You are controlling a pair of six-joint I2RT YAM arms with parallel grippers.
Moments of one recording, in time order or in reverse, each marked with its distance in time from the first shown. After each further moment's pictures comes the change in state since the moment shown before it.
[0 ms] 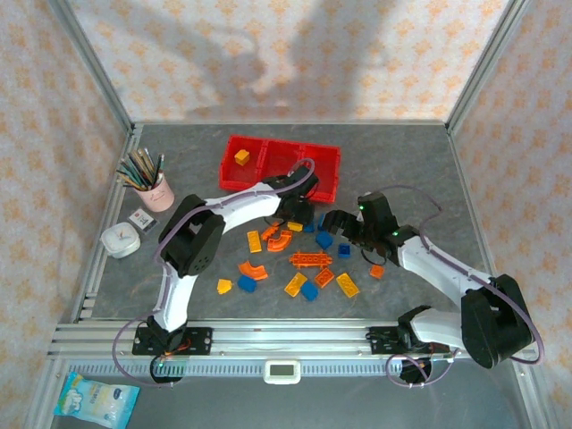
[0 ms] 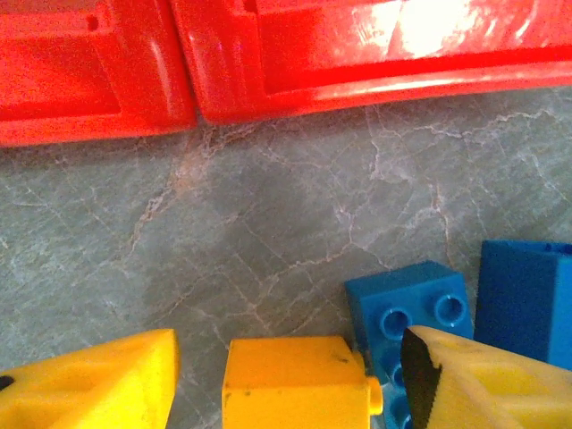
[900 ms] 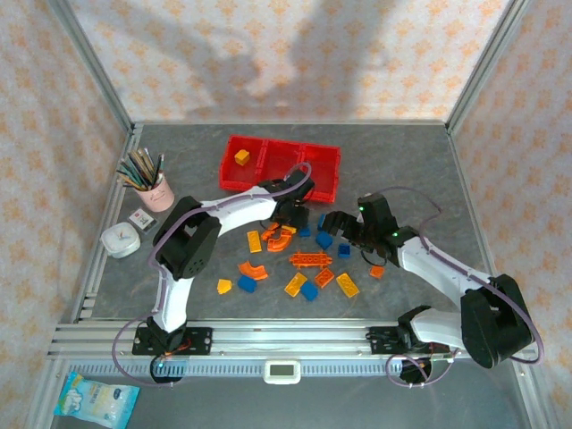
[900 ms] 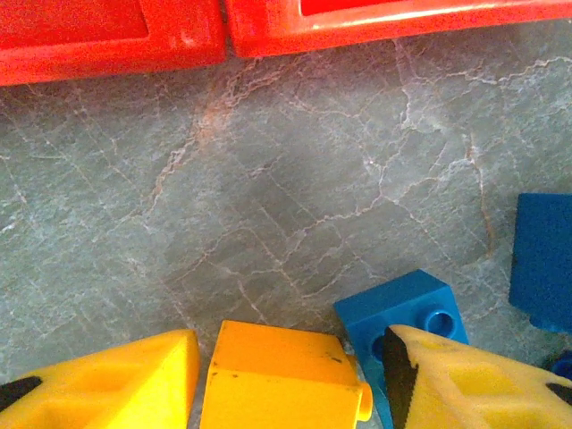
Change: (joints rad) left arm 0.000 -0.061 -0.101 0.022 0.004 0.013; right arm 0.000 0.000 -0.009 0.002 -0.007 0.007
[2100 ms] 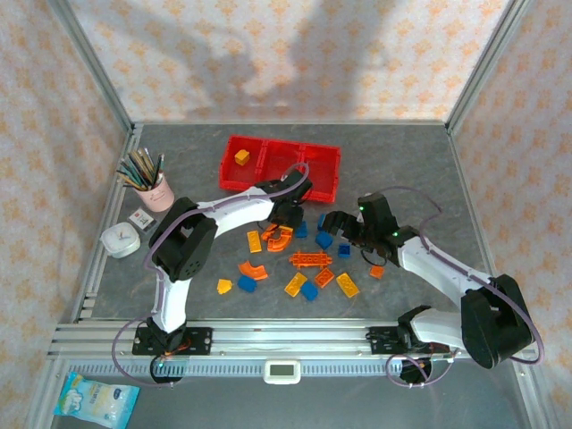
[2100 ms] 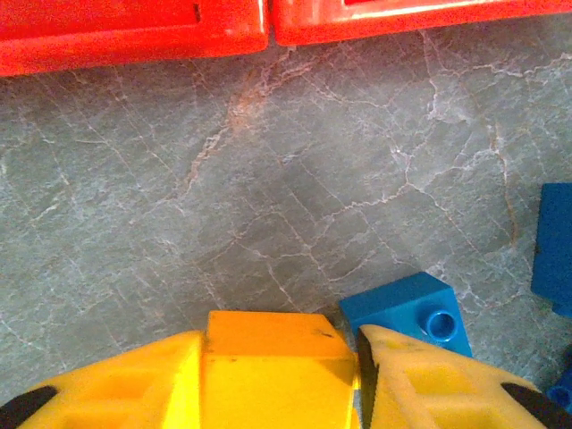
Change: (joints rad) left arm 0.007 -0.032 -0.025 -0.004 -0.025 -0.003; right arm 0.000 -0.002 0.006 -0.005 0.001 -0.001
